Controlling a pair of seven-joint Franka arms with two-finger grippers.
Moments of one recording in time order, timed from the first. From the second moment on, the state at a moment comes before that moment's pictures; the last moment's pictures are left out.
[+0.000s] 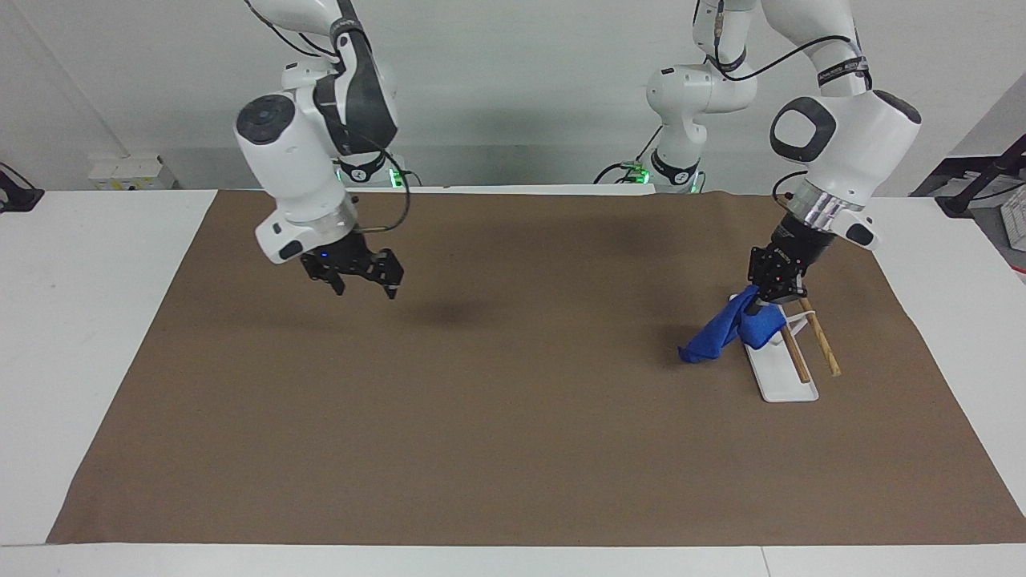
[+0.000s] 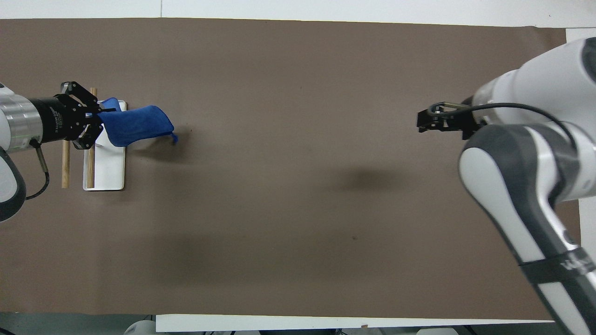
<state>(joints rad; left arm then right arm) -0.03 -0.10 -0.07 -2.17 -0.42 2.42 -1.33 0.07 0.01 0.02 -1.88 0.06 1.89 0.20</state>
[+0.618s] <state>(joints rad) 0.05 -0.08 -0.07 -2.10 -0.42 2.48 -1.09 0.07 -0.05 -0.19 -1.70 0.05 1.59 -0.05</state>
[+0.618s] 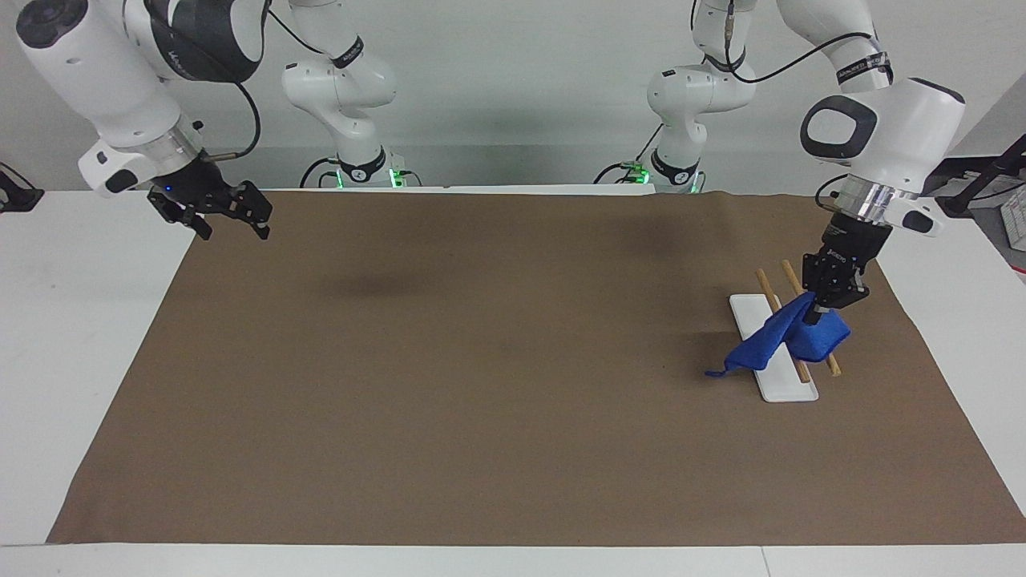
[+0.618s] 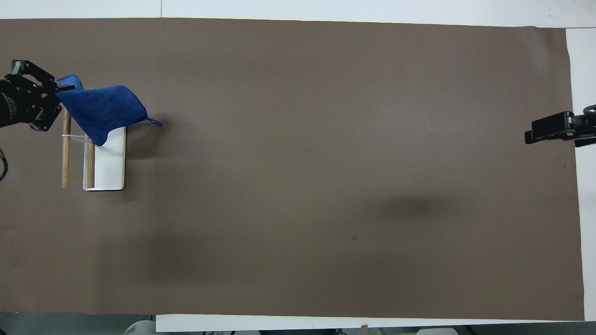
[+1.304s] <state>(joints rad) 0.10 -0.05 -0.06 -2.03 -0.42 2.49 -0.89 0.07 -0.05 -0.21 -1.68 0.05 1.57 -0.05</state>
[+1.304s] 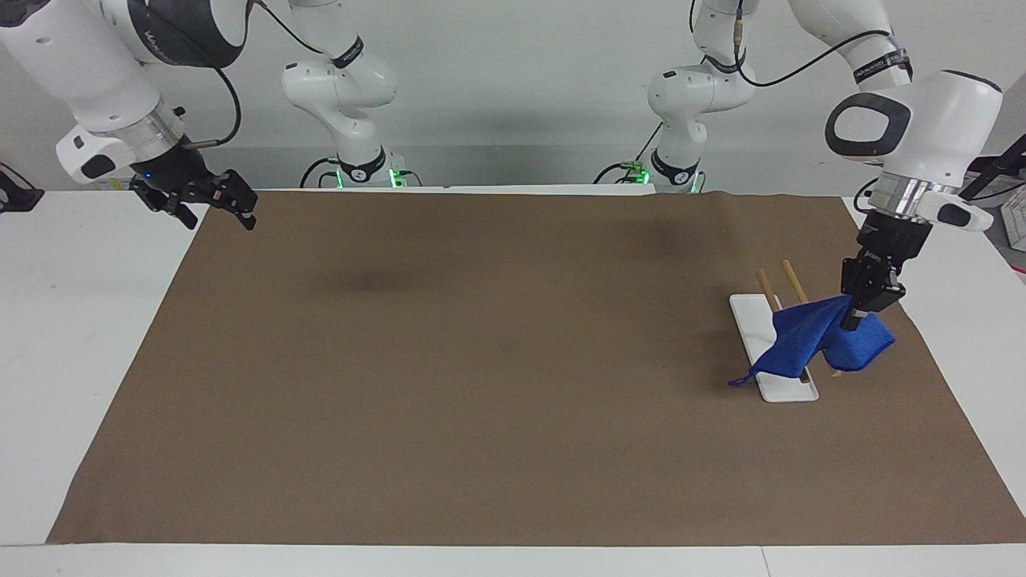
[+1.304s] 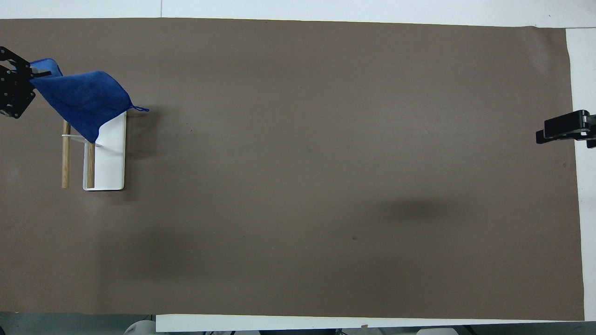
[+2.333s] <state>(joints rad) 0.22 -0.08 -0.06 -2.16 -0.42 2.50 -0.97 0.07 -0.05 -0.21 -1.68 0.05 1.57 -0.05</state>
